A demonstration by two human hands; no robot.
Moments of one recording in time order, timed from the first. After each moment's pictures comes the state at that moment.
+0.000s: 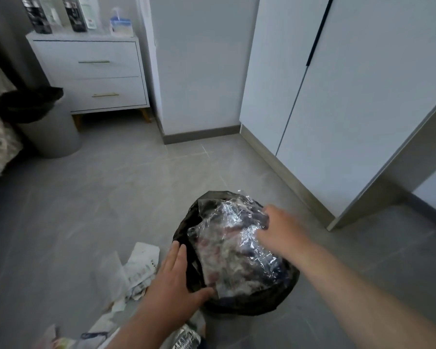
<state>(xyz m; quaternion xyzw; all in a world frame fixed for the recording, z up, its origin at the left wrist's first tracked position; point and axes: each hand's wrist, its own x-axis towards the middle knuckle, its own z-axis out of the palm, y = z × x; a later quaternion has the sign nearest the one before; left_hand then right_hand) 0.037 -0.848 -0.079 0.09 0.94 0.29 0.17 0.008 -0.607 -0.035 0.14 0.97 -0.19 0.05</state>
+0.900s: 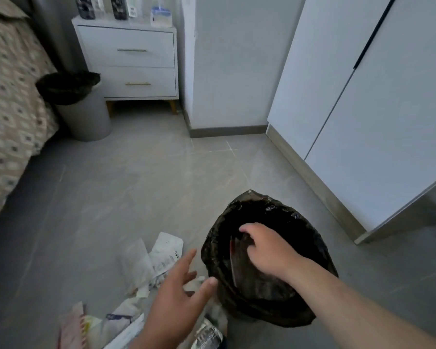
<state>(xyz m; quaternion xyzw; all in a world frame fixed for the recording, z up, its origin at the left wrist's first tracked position) 0.052 -0.897 -0.098 -0.02 0.80 0.59 0.11 -0.013 -0.688 -0.073 0.01 0.96 -0.25 0.15</state>
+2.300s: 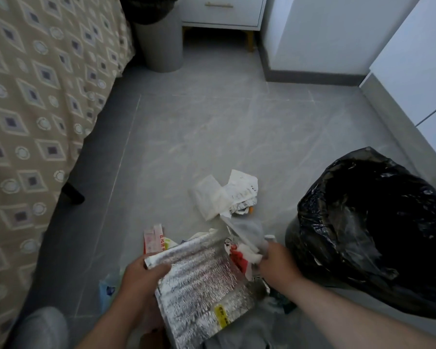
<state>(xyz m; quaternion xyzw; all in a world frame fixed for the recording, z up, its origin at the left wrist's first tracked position) 0.095 -1.097 -0.223 -0.39 0.65 0.64 0.12 0.035 -0.824 -0.251 0.06 0.89 -0.37 0.25</state>
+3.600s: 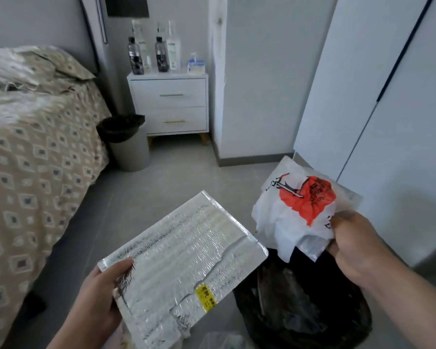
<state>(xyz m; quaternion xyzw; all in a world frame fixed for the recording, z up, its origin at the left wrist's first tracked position) 0.024 -1.035 -0.022 -0.26 0.49 0.83 0.02 0.002 -0.678 0.056 0.13 0.67 -0.73 -0.09</state>
